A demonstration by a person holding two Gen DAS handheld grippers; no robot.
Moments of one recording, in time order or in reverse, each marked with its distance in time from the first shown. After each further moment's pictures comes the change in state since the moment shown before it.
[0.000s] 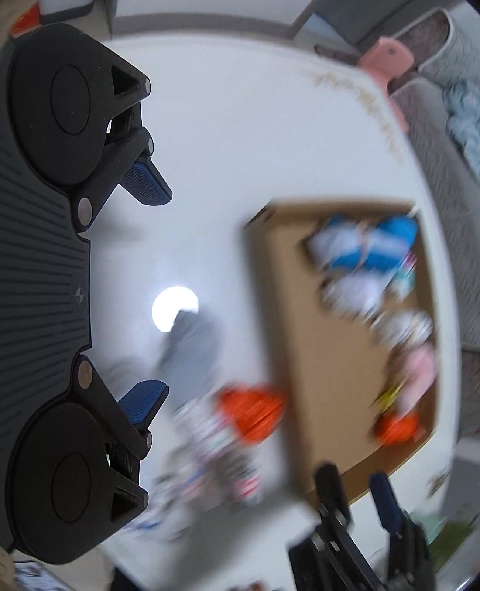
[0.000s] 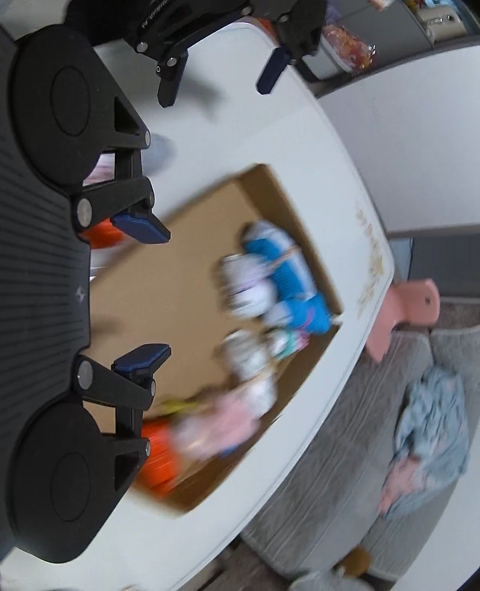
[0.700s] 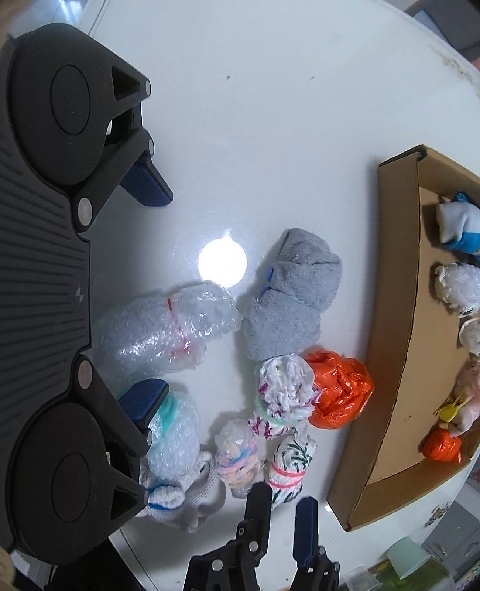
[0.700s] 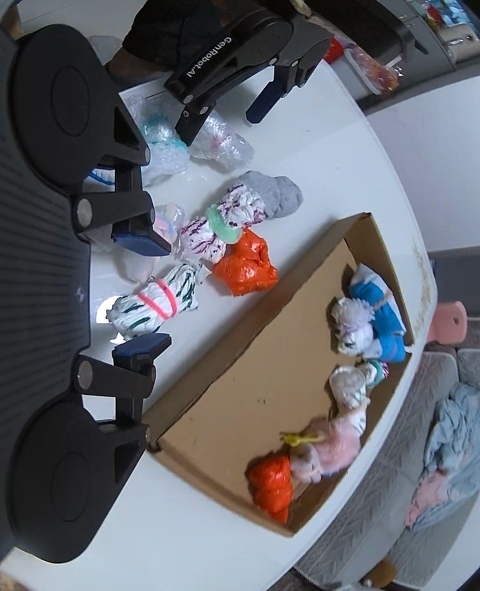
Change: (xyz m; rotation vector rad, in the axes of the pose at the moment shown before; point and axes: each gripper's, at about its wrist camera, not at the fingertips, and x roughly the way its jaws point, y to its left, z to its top) left arm 0.052 -0.017 -0.039 -0.280 0.125 -0.111; right arm 0.000 0.027 -0.089 -0.014 0.051 0.079
